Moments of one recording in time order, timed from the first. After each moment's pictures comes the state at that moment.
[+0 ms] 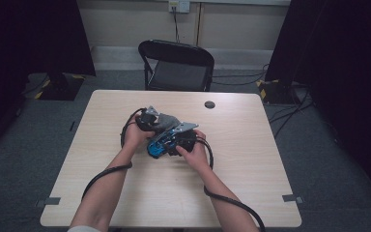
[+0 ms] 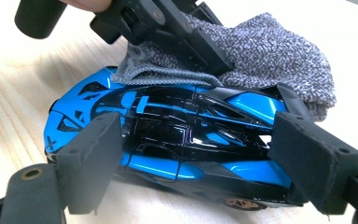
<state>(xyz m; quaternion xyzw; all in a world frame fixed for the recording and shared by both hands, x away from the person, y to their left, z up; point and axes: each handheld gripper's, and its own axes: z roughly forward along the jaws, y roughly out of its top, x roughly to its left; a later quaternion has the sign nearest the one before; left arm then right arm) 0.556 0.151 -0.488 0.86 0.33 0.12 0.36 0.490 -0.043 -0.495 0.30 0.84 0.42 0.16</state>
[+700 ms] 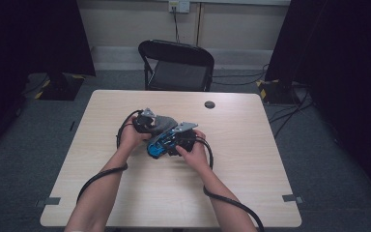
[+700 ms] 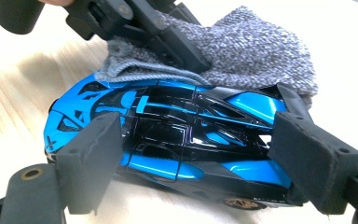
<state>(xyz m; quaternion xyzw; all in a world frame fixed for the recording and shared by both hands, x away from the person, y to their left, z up) 0.546 0.167 -0.486 0.87 0.31 0.11 0.36 0.491 -0.042 -0.494 0.30 0.84 0.42 0.16</state>
